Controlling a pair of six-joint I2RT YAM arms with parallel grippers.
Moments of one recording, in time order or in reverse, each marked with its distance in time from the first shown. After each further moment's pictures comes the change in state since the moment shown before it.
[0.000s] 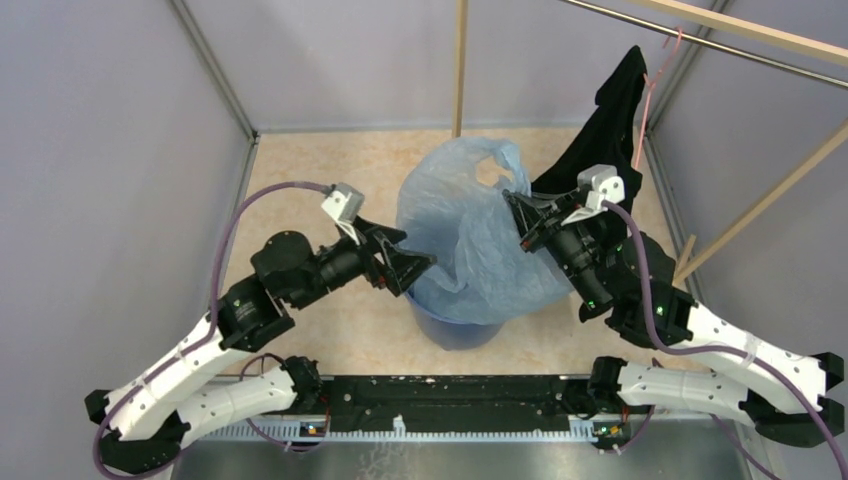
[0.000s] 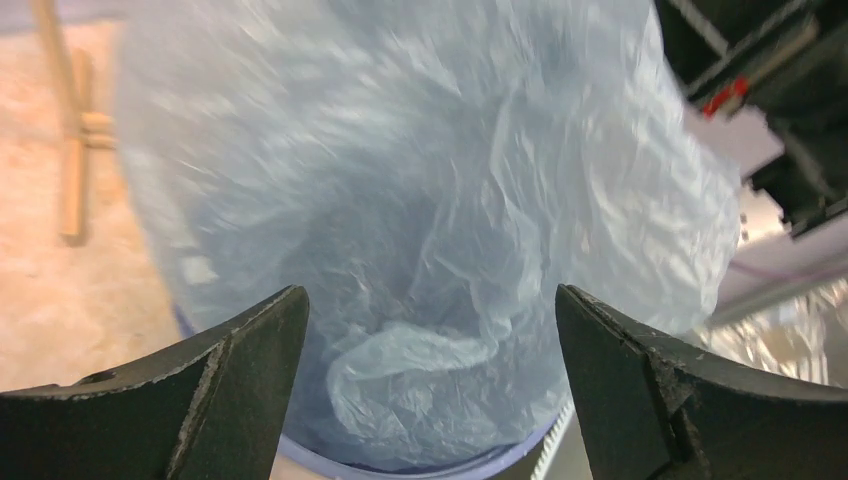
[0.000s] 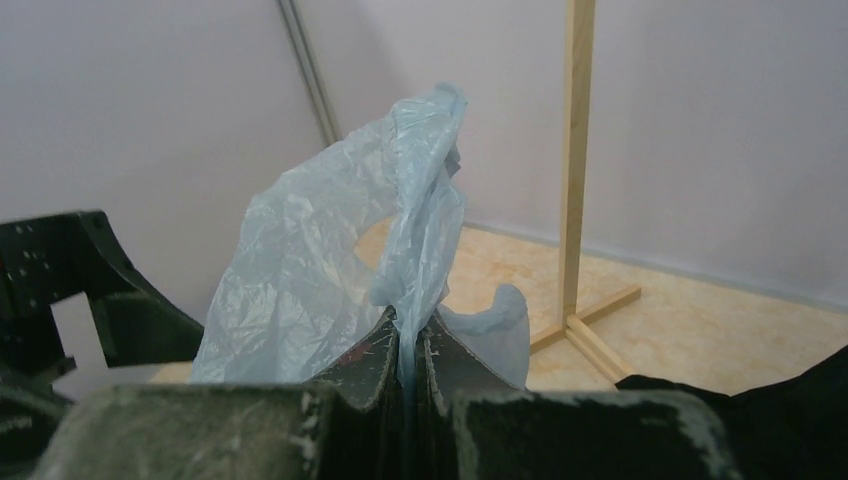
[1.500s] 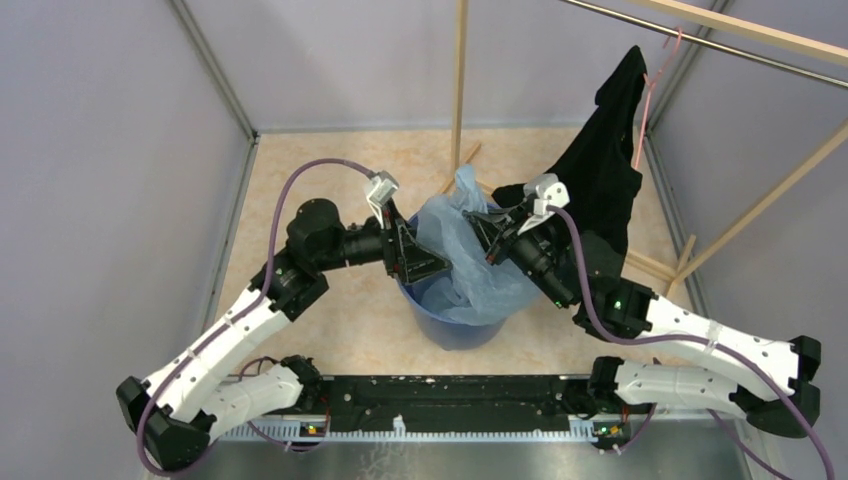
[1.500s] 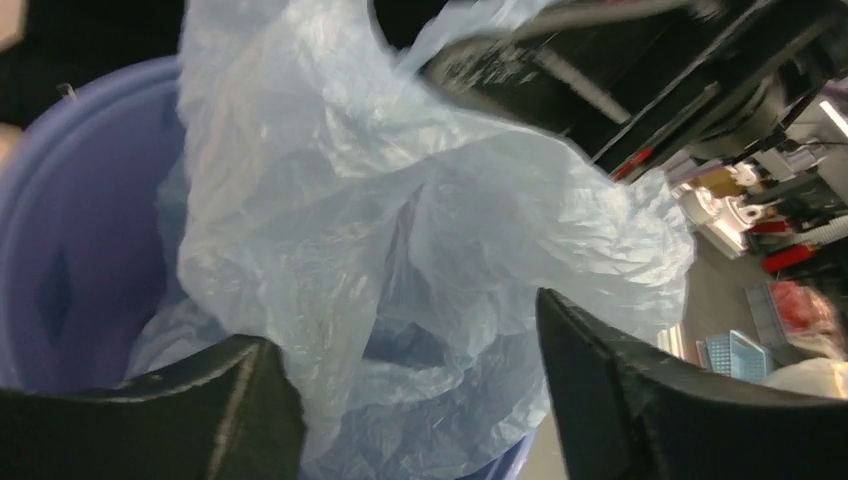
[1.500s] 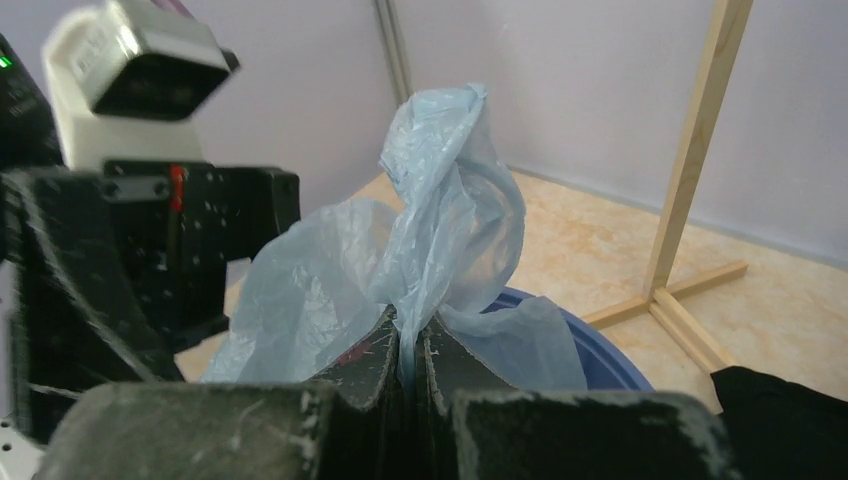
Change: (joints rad) left arm 0.256 0.167 -0.096 0.259 0.583 -0.121; right arm 0.000 0.096 -0.079 0.075 -0.153 0.084
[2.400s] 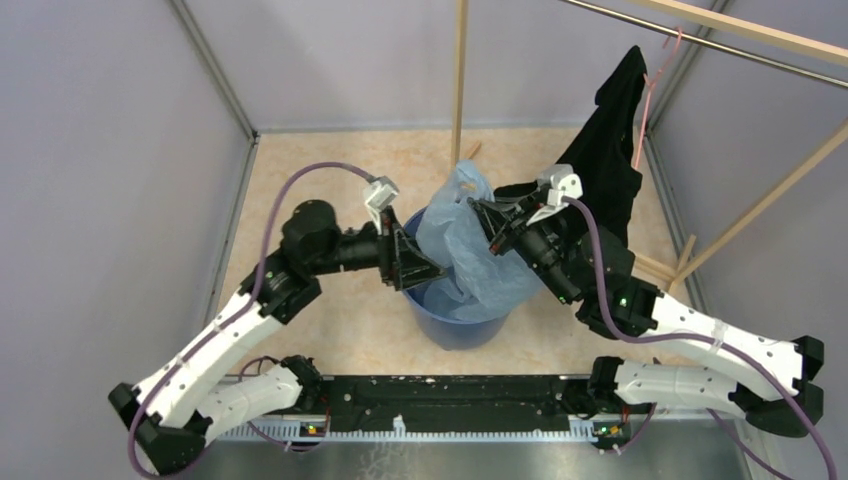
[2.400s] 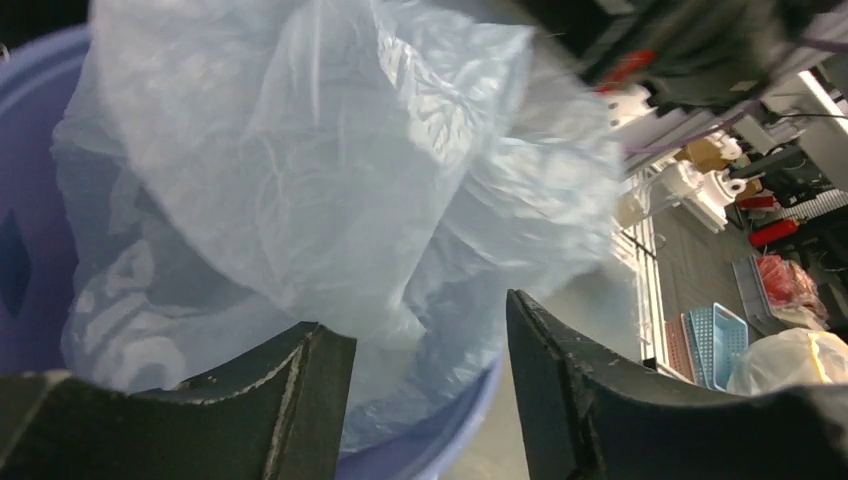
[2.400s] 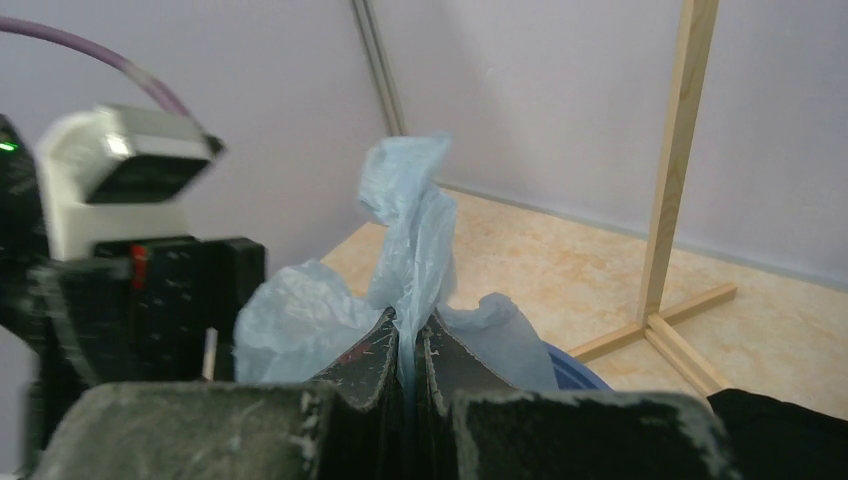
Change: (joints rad) left arm -0.016 -0.076 0.101 -0.171 0.026 0.038; right arm 0.000 0.021 0.058 0.015 0.039 0.000
